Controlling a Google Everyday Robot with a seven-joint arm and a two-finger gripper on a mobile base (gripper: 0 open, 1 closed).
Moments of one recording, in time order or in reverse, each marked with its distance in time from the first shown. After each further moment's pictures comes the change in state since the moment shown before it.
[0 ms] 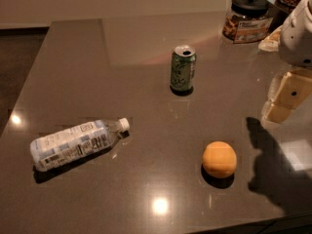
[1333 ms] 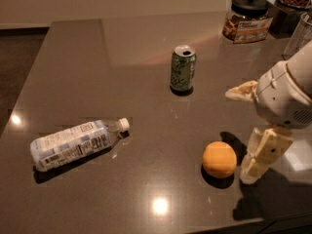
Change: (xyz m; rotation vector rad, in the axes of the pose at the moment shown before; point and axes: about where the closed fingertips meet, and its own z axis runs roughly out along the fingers) arm -0.023 0.082 0.057 -0.184 -0.214 -0.105
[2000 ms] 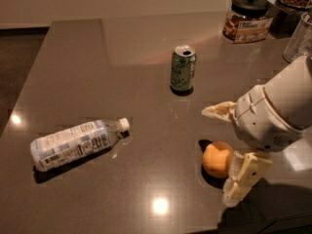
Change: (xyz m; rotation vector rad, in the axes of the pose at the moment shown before) arm -0.026 0.035 0.035 -0.080 -0.102 -0.097
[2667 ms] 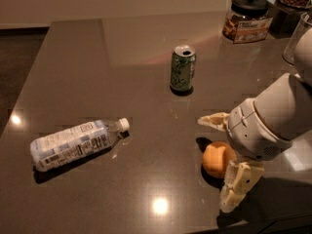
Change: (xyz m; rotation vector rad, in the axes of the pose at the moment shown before) arm 0.014 0.002 0.027 -0.018 0.009 -0.026
